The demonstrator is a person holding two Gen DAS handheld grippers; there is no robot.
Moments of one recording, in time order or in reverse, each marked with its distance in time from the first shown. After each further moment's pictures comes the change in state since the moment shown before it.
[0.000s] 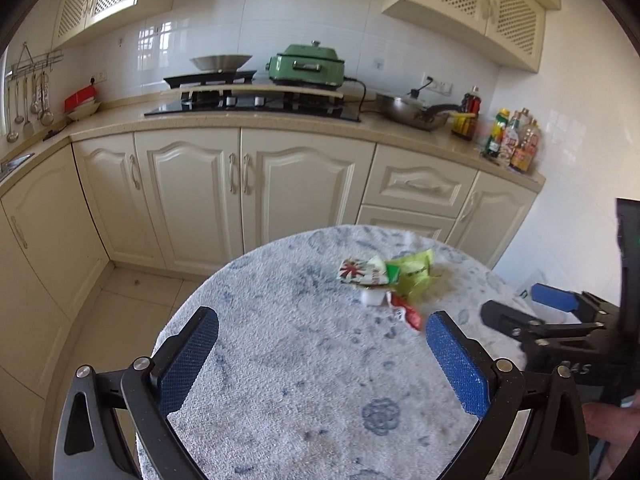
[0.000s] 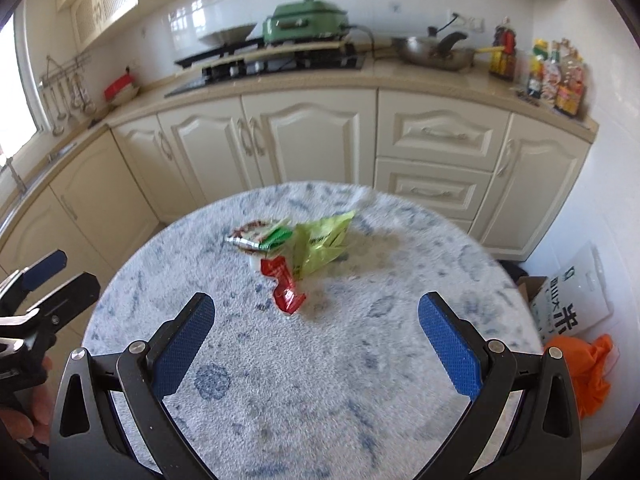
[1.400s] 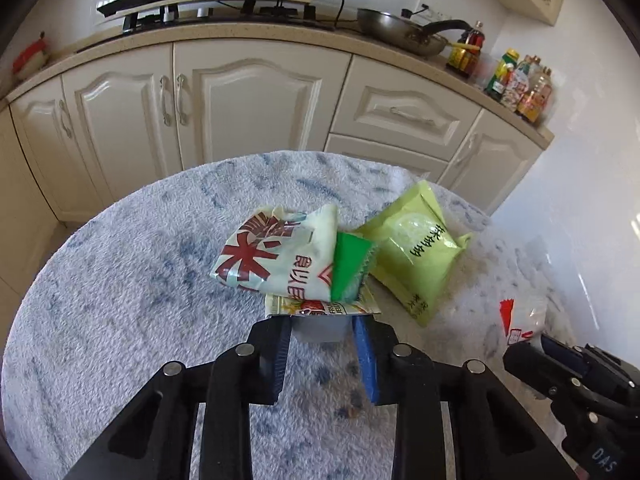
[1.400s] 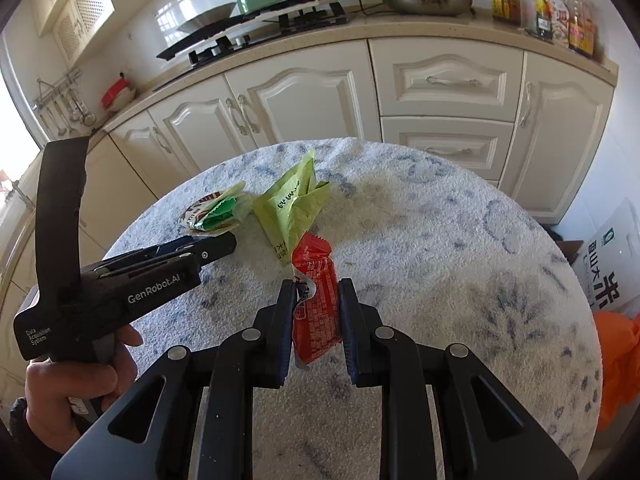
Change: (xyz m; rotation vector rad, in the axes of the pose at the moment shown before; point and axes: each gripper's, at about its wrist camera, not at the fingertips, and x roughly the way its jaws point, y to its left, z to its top) left arm 0.271 -0.068 0.043 -0.021 0.227 -0.090; right arm 0.063 -0.058 -0.015 0.113 0.057 0.107
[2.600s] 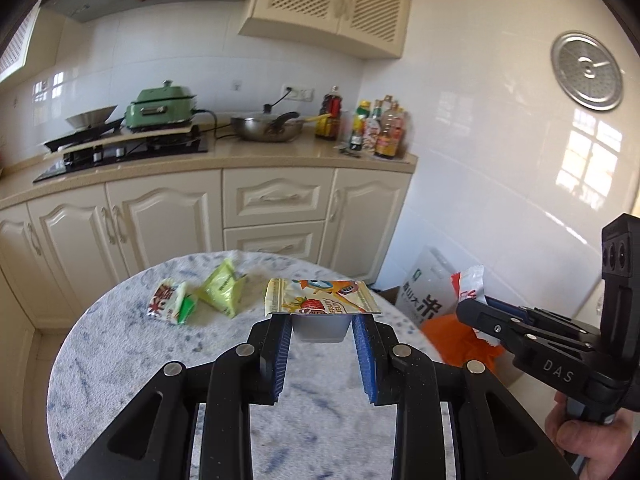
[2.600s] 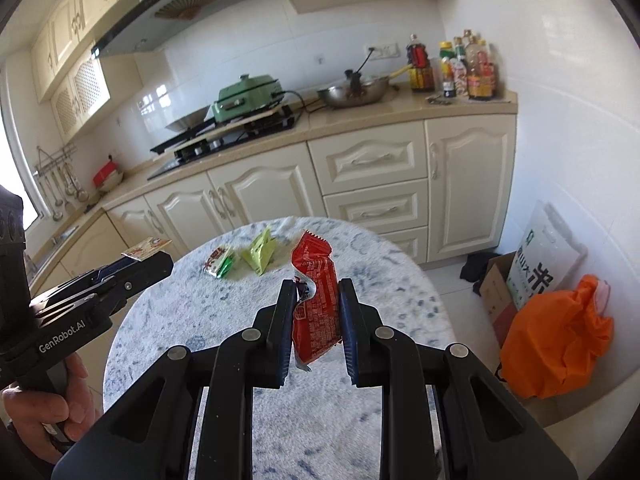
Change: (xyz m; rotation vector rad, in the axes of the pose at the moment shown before) left arm -0.243 -0.099 -0.123 0.290 -0.304 -0.216; right arm -0.232 -0.033 -0.079 0.111 -0.325 -0.113
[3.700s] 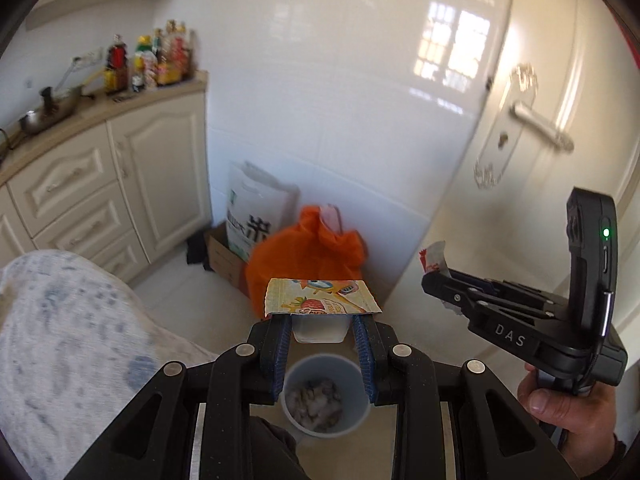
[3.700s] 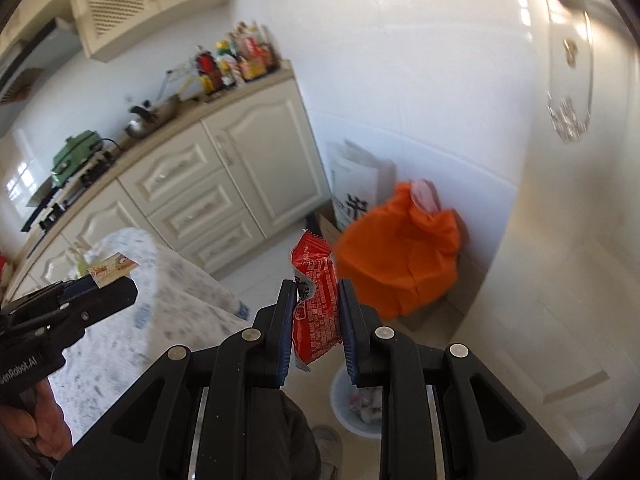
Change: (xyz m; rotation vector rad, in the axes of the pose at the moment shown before) left arm 0.104 -0.240 -0.044 0.337 0.323 -0.459; right arm -0.134 -0.247 -0.118 0.396 0.020 -0.445
